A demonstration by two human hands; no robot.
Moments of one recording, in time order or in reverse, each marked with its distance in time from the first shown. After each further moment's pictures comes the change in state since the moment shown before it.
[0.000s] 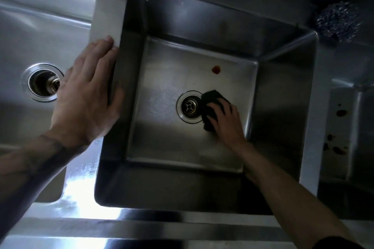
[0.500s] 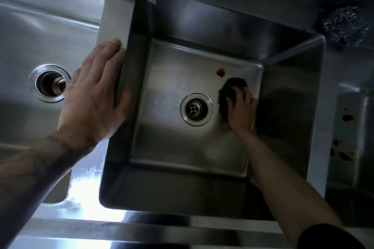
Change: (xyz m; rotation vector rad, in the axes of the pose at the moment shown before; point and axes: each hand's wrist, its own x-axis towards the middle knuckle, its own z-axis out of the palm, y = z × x) left_hand 0.000 0.000 0.000 0.004 -0.001 -0.007; right_hand 0.047 0.017 -0.008 0.049 0.140 0.361
